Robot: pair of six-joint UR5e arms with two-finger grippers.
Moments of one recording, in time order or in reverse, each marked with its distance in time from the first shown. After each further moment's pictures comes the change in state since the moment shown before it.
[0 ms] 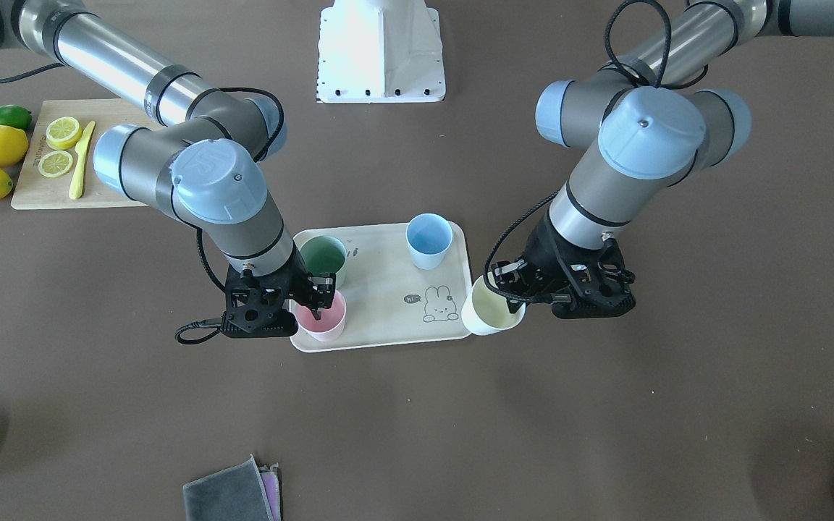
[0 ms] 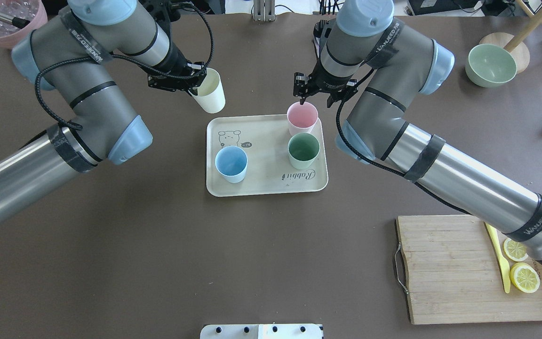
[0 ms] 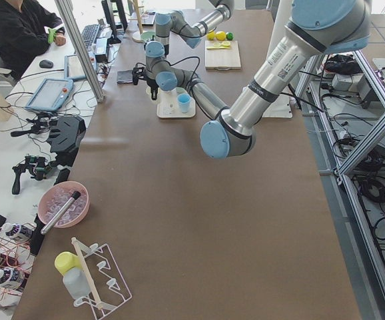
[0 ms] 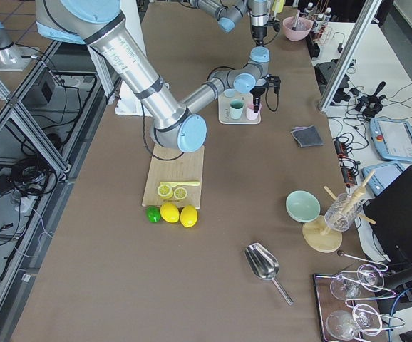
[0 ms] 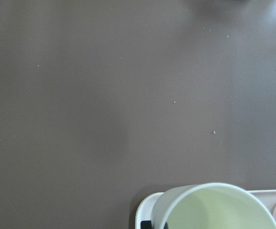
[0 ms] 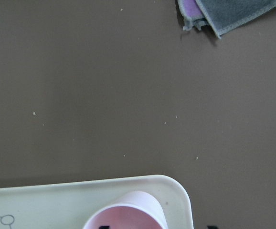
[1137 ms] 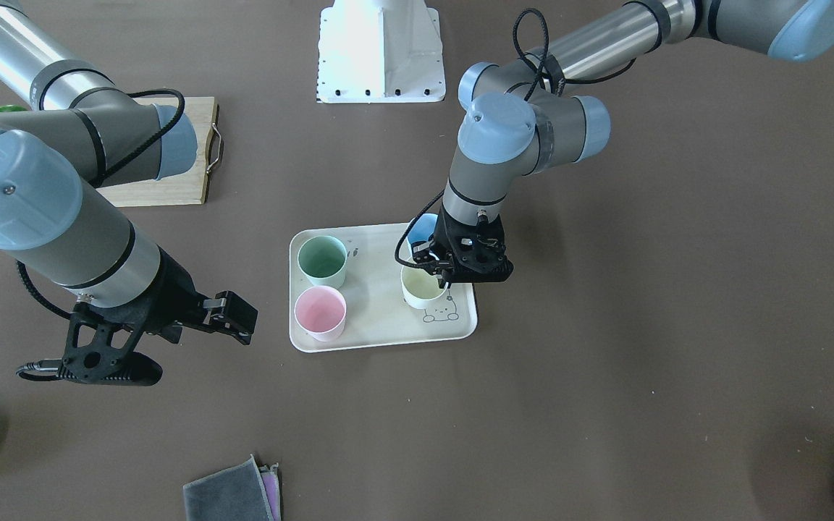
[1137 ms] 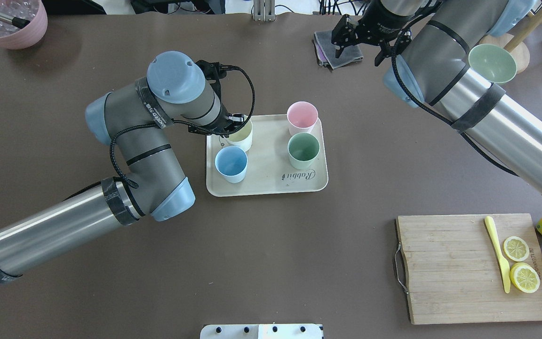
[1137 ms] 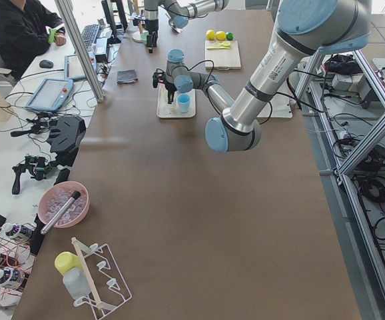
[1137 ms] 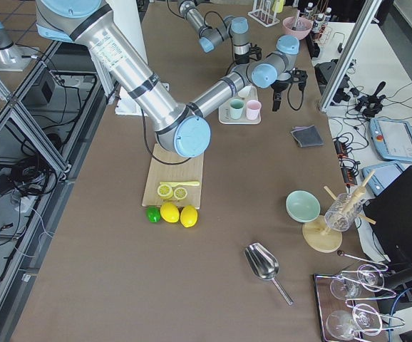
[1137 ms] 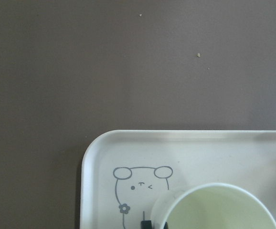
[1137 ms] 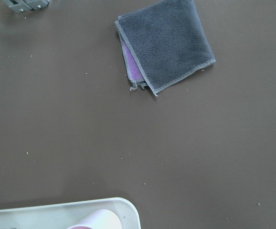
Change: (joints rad) left arm 0.170 -0.033 0.055 -0.007 0.179 -0.046; right arm 0.167 -0.030 0.057 -0.105 0.142 -0.104
